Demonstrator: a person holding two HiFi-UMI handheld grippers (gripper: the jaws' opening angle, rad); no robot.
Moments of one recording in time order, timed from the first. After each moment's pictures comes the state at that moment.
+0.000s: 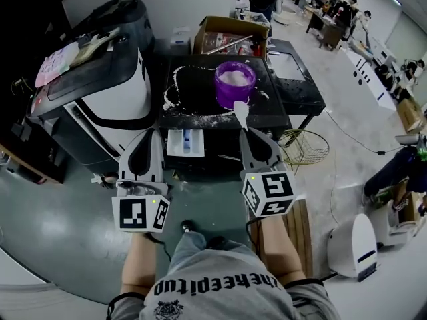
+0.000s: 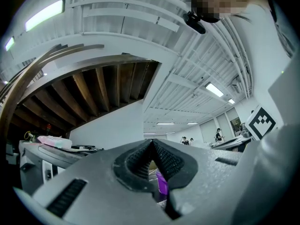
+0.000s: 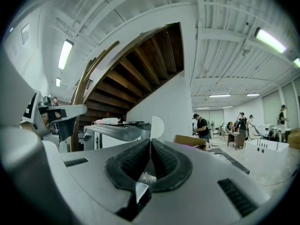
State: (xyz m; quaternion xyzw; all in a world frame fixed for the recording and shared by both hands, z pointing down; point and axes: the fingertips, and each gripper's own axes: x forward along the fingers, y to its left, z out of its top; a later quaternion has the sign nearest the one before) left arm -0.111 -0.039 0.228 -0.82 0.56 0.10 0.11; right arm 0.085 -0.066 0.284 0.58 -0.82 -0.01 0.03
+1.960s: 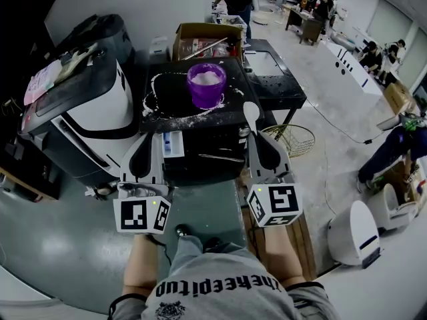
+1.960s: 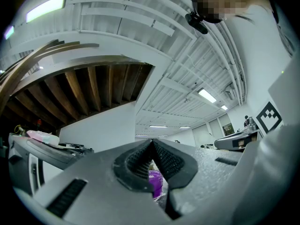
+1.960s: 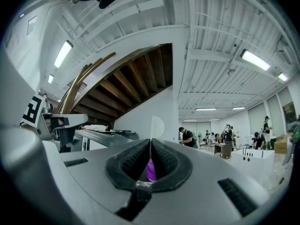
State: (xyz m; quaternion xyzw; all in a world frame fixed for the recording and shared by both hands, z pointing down) left arm -0.036 -0.003 0.221 -0.84 0.52 0.12 0.11; right arm 0.175 0.011 0.251 0.64 -0.77 -0.07 -0.01
